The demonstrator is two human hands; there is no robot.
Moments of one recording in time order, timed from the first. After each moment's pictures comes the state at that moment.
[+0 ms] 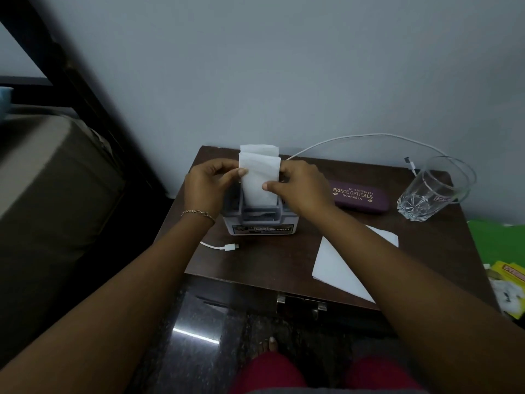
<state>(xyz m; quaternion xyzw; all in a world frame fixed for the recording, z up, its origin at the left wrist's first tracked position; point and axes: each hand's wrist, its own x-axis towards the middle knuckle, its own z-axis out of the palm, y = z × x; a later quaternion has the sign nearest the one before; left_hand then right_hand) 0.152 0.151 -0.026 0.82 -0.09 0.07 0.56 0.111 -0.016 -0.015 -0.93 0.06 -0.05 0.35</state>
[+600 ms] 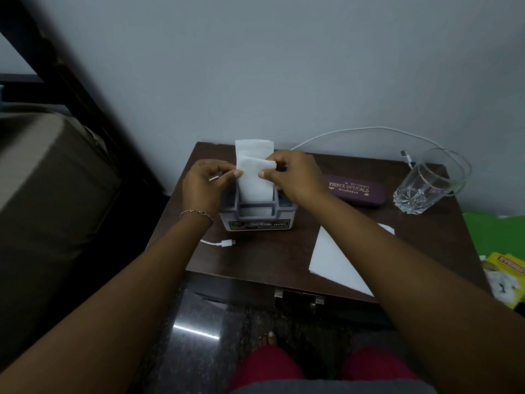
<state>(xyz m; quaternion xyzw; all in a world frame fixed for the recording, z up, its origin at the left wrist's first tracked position) 0.155 0.154 -0.040 0.85 -0.07 0.07 0.51 0.124 -0.021 -0.025 -0.89 0.06 -0.05 0.44</state>
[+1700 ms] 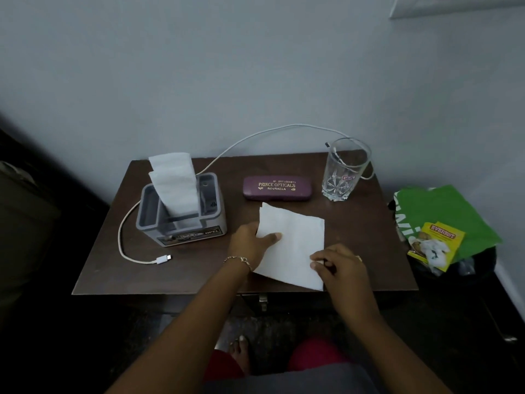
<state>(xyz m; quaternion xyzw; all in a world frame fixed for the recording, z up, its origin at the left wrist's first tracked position) 0.044 0.001 -0.072 0.85 -0.04 -0.25 0.45 -0.083 -0.133 -0.107 -0.88 0.21 -0.12 0.40</state>
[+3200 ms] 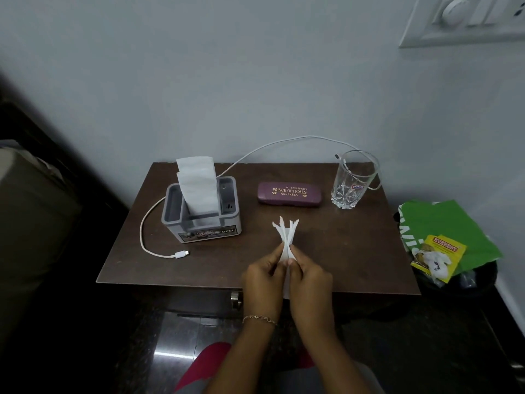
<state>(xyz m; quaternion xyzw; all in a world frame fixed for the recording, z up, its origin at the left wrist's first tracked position) -0.031 0.022 -0.074 0.80 -0.05 -0.11 0.59 -0.067 -0.043 -0.062 -0.80 0.29 -0.14 0.50</state>
